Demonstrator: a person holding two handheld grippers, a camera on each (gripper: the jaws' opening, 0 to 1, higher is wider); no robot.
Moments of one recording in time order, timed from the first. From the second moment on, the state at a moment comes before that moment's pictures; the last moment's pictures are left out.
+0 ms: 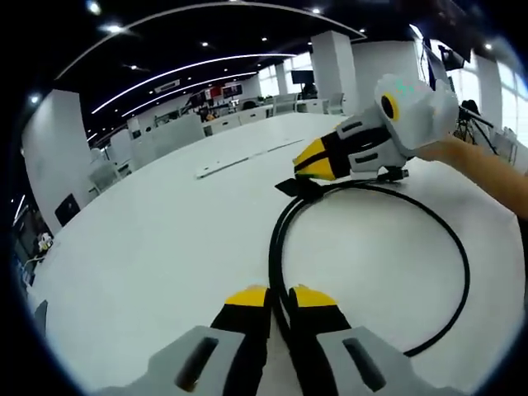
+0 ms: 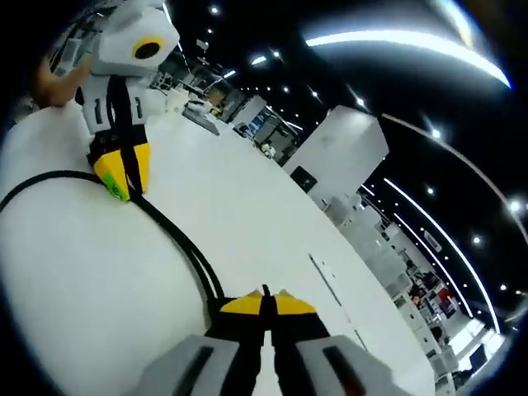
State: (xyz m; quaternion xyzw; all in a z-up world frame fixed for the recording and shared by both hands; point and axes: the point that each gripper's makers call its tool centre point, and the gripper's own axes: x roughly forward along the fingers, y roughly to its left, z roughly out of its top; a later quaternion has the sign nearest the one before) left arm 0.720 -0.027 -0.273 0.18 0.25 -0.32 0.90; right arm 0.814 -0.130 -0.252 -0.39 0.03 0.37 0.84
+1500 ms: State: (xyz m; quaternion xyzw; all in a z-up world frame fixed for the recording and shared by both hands) left arm 0.720 -0.029 -0.274 0.18 0.24 -0.34 0.89; right arm 0.864 -0.153 -0.246 -0.39 0.07 0.36 0.85
